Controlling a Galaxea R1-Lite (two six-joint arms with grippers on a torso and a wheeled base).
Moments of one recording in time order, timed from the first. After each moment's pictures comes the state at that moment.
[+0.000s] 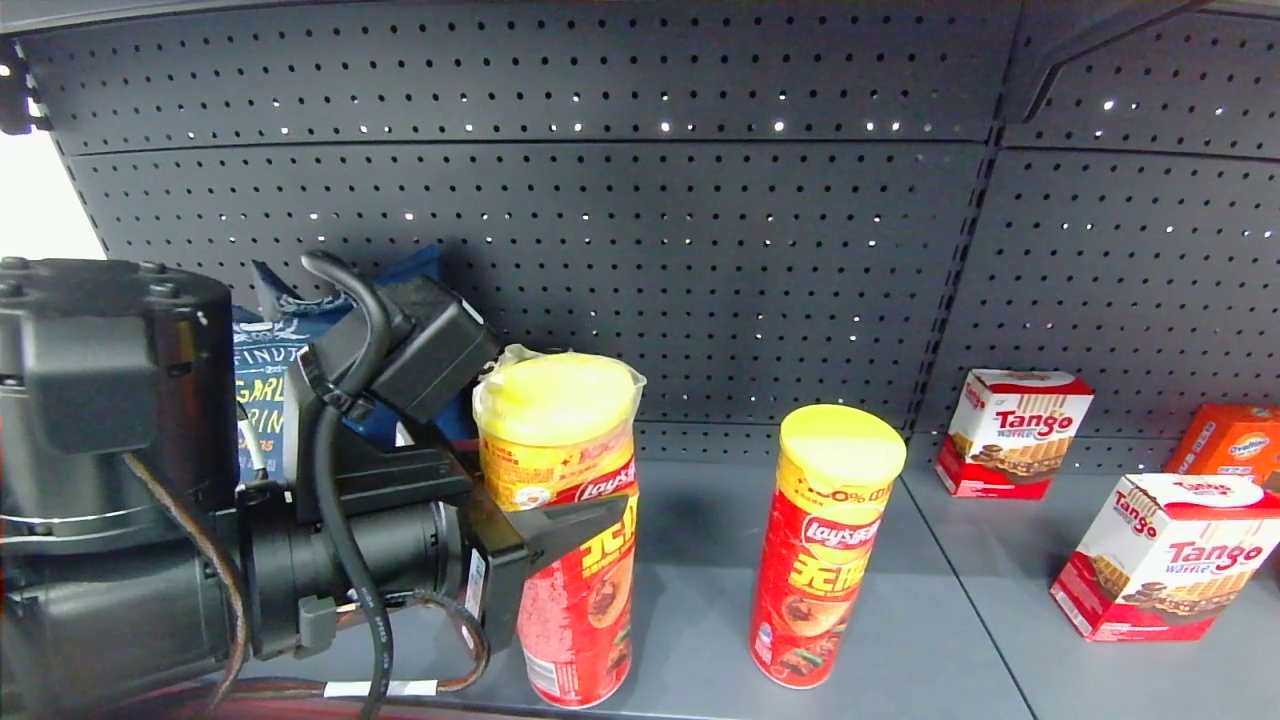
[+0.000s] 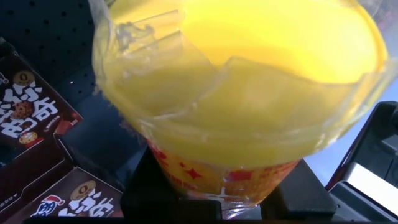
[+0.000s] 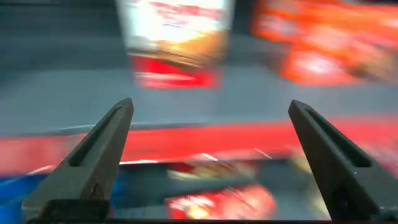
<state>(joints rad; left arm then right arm) -0.72 1.39 -0.79 -0.28 -0.12 0.00 0.00 0.02 -0.06 0.05 -0.05 -0.04</state>
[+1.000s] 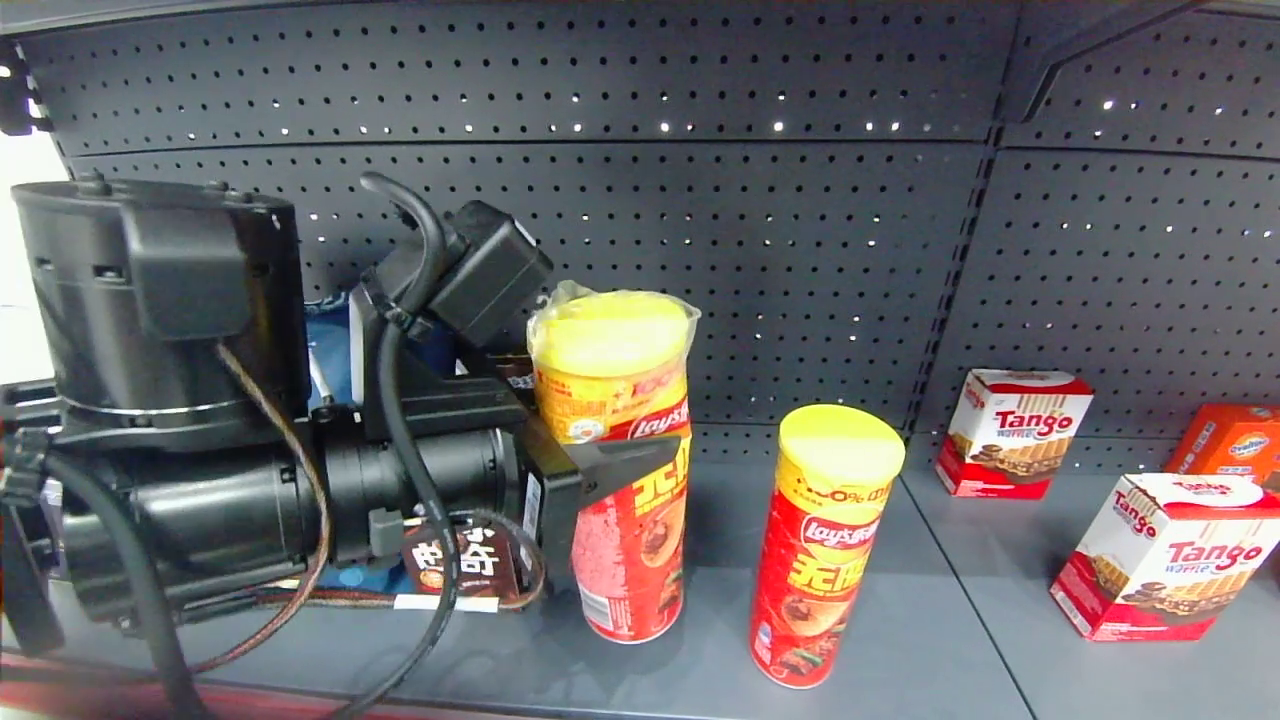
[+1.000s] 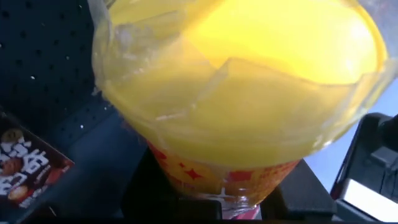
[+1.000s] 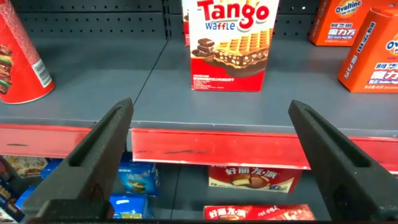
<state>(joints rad) -0.69 1.48 -0.92 -0.34 -0.24 0.04 0.00 0.00 0.00 0.00 0.01 0.02</state>
